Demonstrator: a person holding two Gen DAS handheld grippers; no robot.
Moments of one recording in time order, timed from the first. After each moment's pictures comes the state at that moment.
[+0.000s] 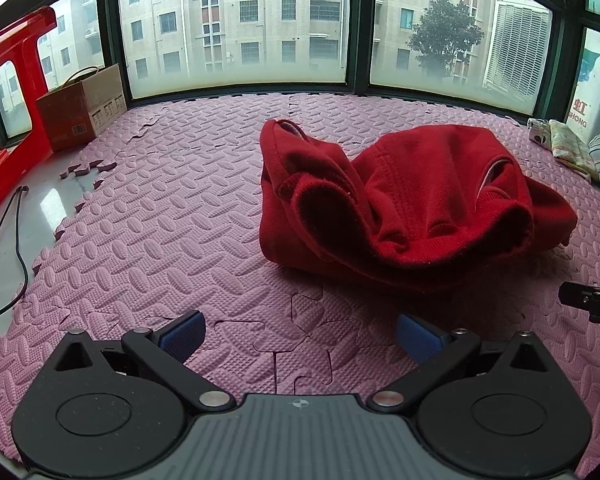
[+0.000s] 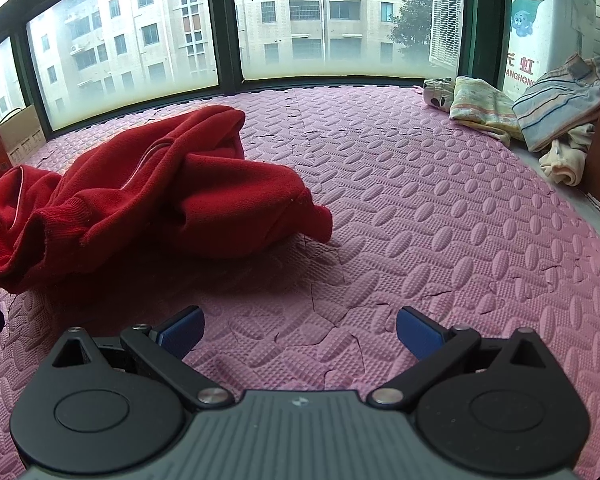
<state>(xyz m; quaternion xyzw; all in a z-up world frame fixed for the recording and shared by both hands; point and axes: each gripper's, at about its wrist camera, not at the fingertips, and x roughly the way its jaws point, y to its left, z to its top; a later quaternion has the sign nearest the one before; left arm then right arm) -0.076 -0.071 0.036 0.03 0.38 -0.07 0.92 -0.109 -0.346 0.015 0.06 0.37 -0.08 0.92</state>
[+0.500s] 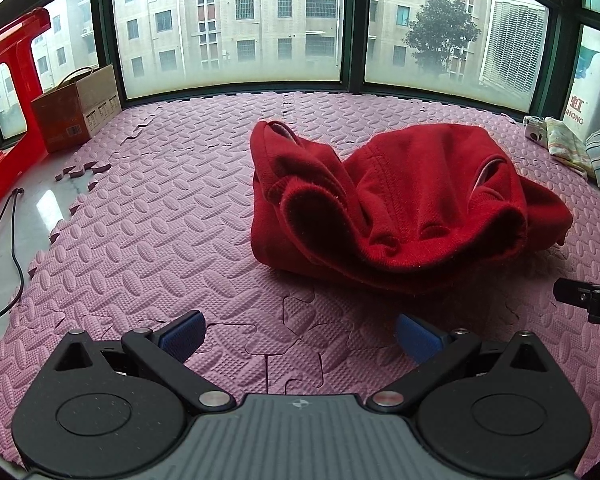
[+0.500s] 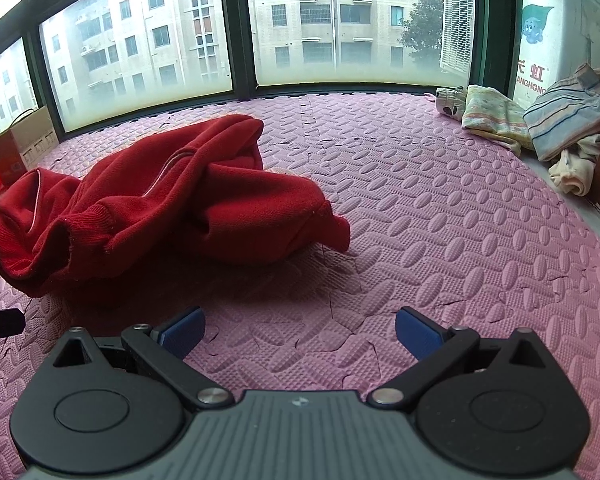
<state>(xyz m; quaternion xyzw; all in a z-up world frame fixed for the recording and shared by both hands) -0.075 -0.074 0.039 0.03 0.38 -0.08 0.92 -0.109 -0.339 0.024 0.06 0.36 -0.06 0.93</state>
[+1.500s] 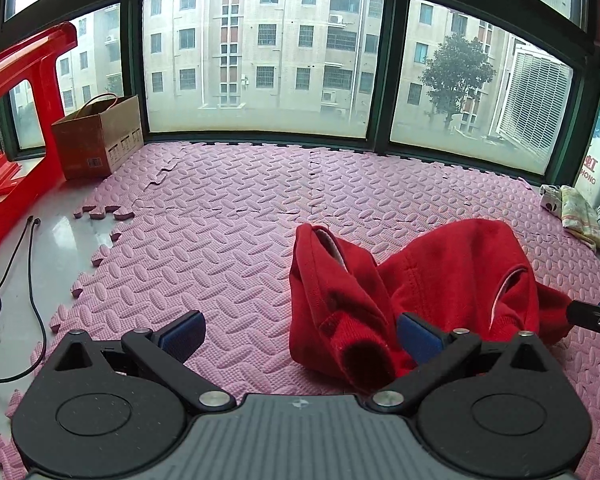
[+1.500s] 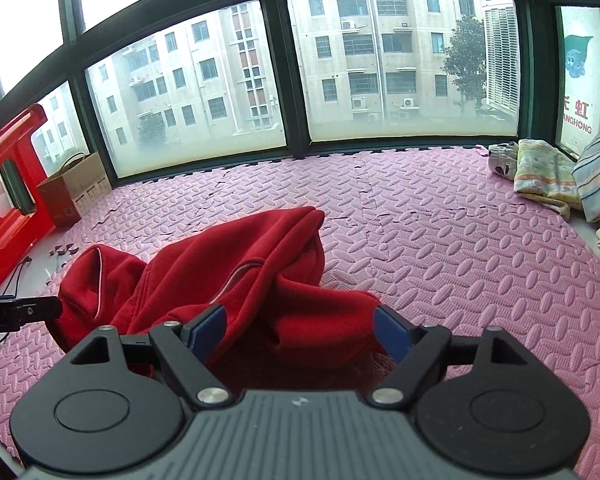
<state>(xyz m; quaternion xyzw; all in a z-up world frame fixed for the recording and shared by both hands) -0.036 -0.049 0.089 -0.02 0.34 -0.06 0.94 -0.076 -0.337 0.078 0.08 0.31 0.02 0.95</state>
